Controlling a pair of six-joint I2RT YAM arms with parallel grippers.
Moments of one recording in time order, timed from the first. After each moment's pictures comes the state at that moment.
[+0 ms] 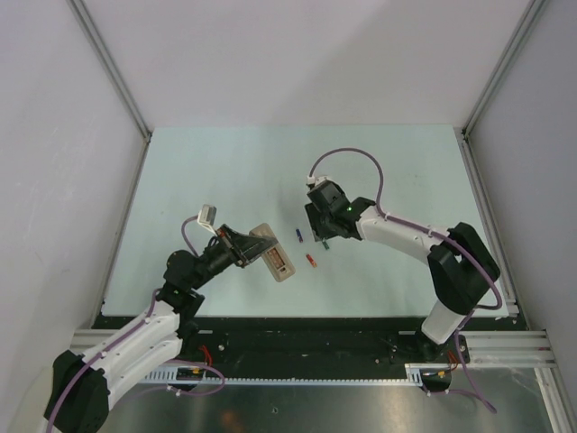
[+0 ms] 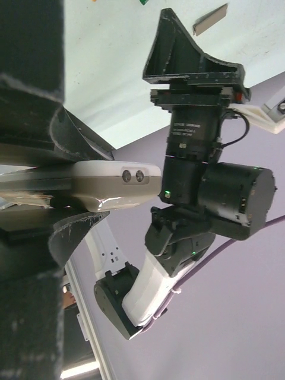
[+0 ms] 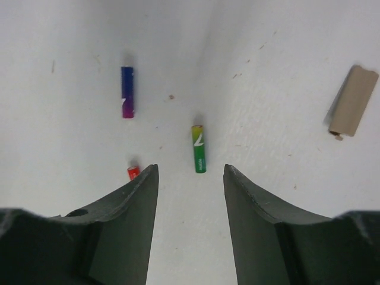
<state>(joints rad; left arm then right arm) -0.52 0.72 0.18 0.75 0.43 -1.30 0.75 1.69 1.19 -0.46 0.21 0.33</state>
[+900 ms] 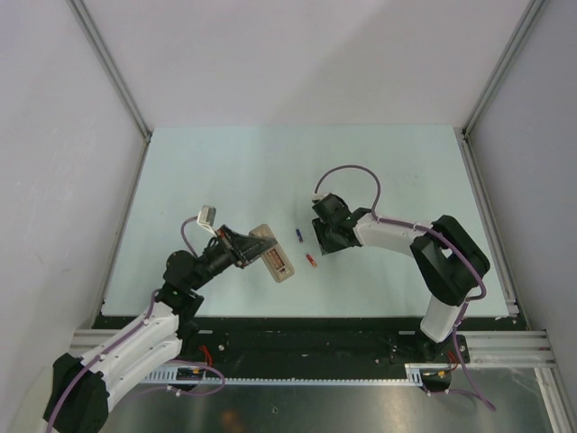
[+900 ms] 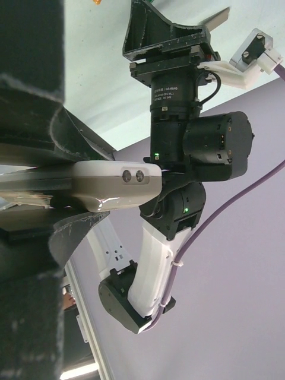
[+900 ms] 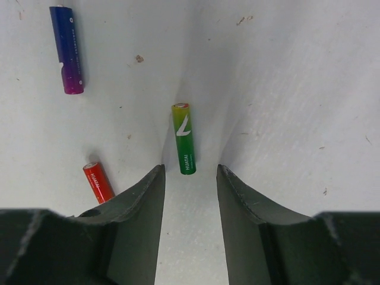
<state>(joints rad) -0.52 0.69 0.18 0.72 0.43 -1.30 0.73 1.76 1.05 -0.36 0.13 0.36</state>
